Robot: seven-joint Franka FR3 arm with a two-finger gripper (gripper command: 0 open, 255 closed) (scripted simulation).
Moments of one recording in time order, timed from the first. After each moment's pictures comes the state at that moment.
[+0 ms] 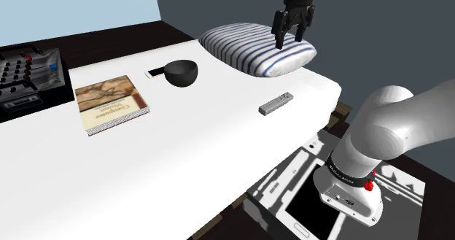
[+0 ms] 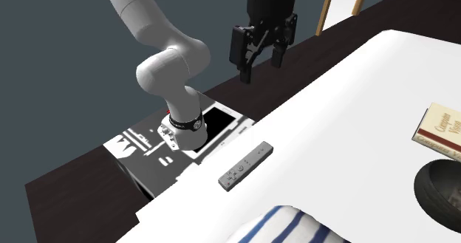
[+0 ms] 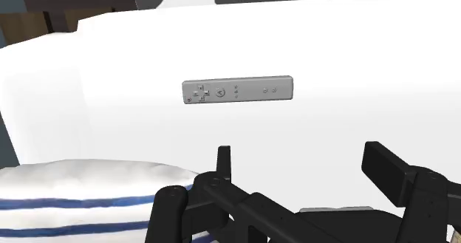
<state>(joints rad) 0.02 -0.76 -0.05 -2.34 -0.06 1.57 0.14</state>
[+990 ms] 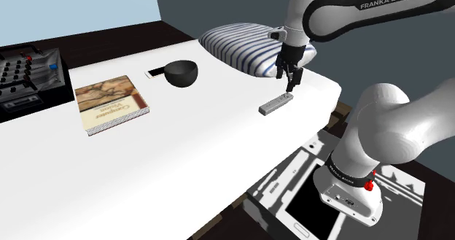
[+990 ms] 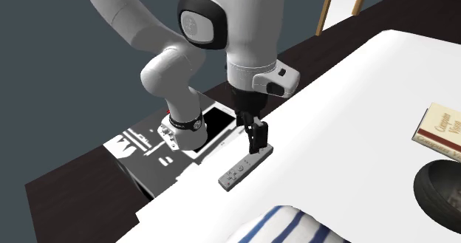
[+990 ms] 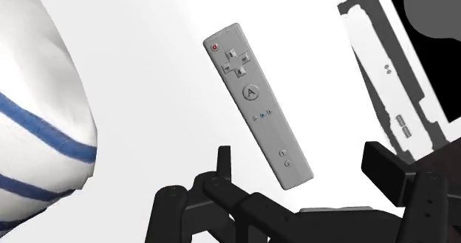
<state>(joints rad) 0.27 -0.83 -0.42 -2.75 -0.33 1.96 -0.87</state>
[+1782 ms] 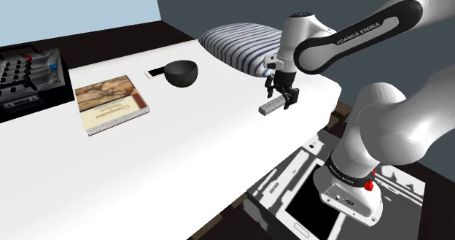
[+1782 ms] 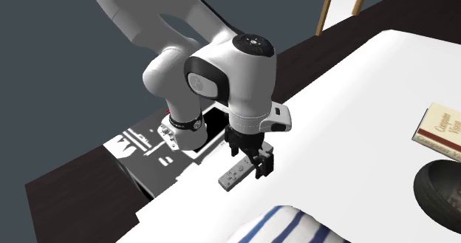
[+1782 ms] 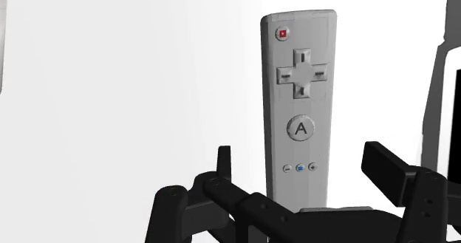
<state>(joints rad) 0.36 -0.65 -0.64 -2.88 -0.49 2.28 -1.23</state>
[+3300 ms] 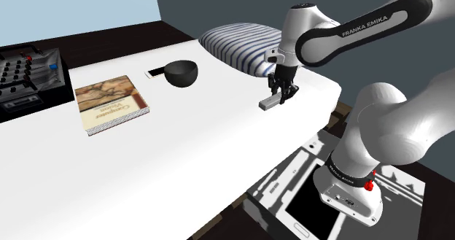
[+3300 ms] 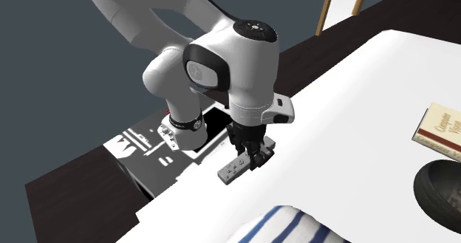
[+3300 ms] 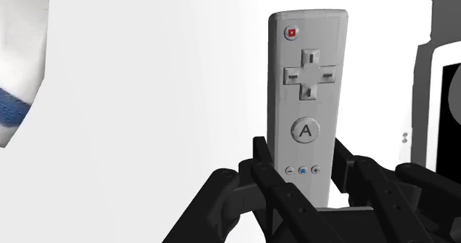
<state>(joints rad) 0.36 -0.71 -0.61 -2.84 -0.47 2.20 -1.23</state>
